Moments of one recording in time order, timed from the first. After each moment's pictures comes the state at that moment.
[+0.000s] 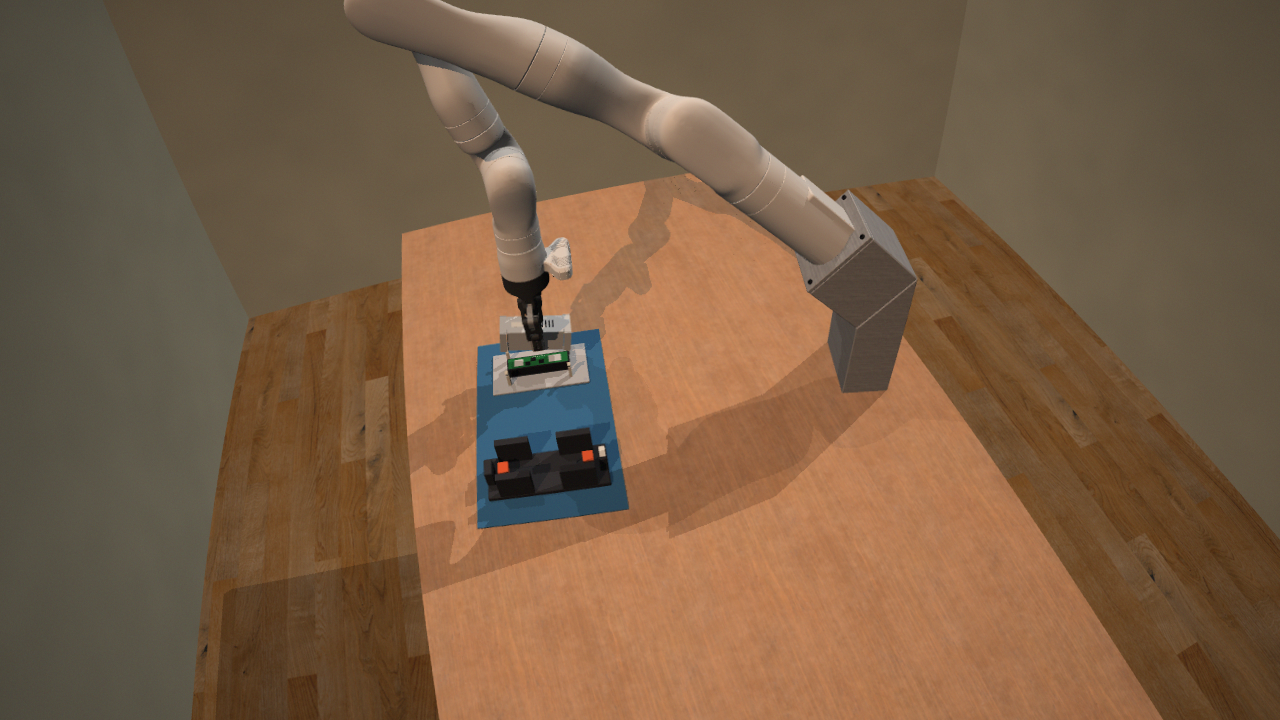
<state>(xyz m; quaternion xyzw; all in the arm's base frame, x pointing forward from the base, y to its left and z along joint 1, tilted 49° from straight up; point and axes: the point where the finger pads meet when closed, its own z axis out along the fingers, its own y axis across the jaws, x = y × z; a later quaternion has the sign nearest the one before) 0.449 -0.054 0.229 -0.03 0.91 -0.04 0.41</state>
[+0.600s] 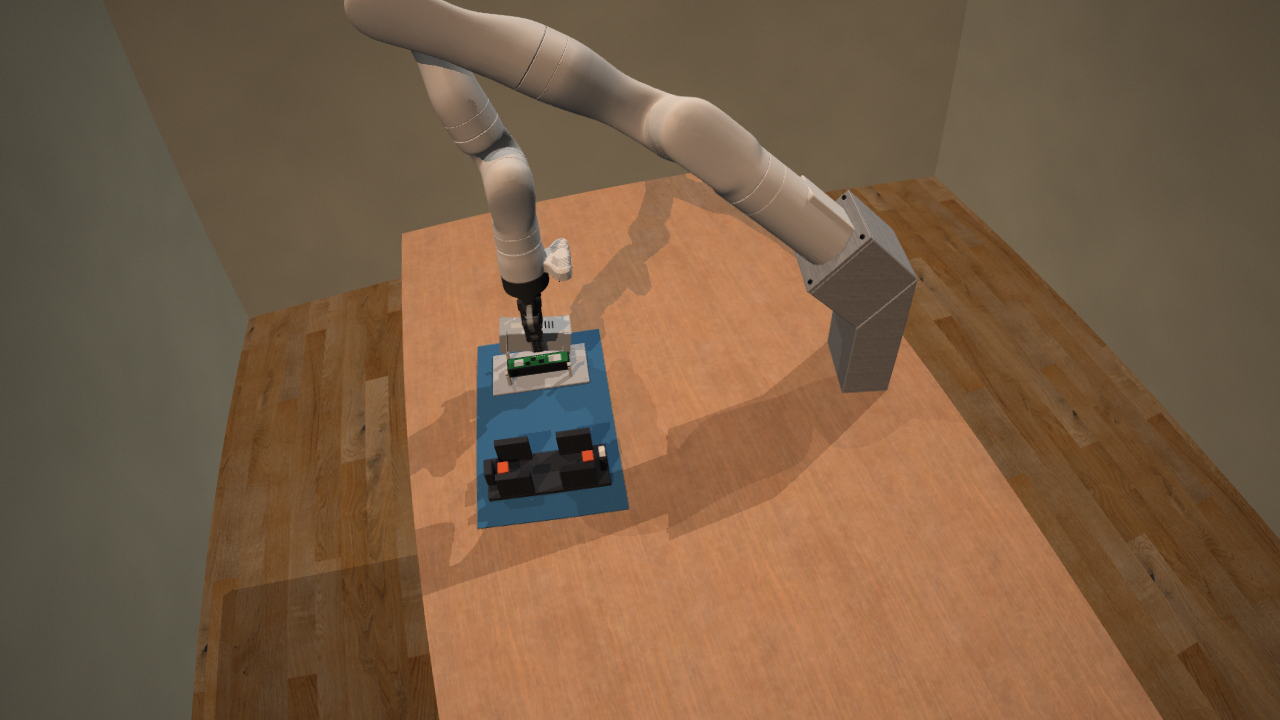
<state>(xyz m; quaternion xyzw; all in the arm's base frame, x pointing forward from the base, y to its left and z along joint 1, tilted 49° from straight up) 0.449 -0.051 0.229 -0.04 0.91 -0.04 0.41</state>
